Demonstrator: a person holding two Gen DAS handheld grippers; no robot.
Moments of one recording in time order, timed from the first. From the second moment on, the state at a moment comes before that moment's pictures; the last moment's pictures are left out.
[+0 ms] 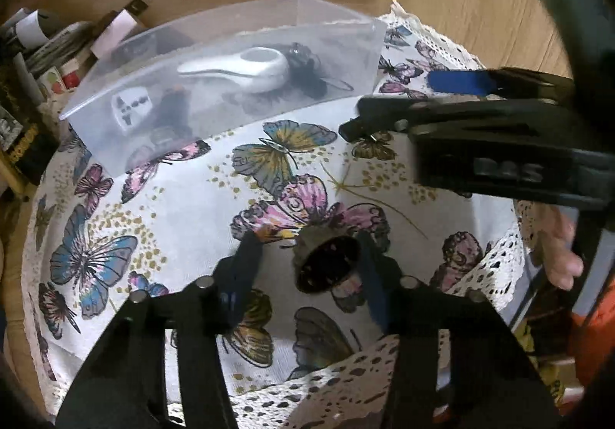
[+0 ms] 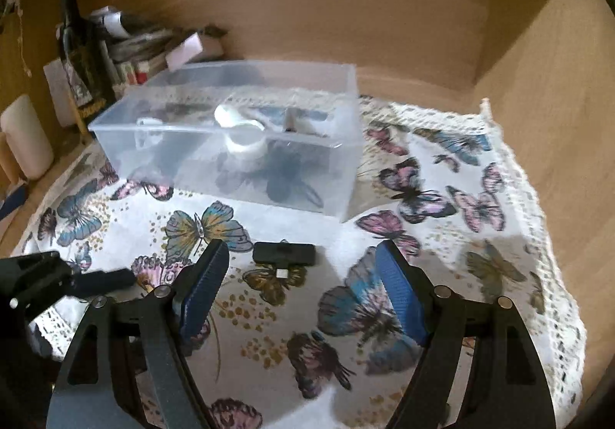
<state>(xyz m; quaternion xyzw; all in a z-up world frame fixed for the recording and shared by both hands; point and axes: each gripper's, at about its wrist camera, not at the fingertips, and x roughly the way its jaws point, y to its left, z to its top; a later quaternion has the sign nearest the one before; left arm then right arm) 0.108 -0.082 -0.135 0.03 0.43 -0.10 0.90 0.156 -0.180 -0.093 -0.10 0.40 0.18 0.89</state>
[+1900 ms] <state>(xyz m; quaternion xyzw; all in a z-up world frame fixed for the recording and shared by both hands) 0.240 0.021 -0.086 -0.05 0.39 -0.05 0.92 0.231 -0.103 -0.061 -0.08 0.38 0.25 0.89</state>
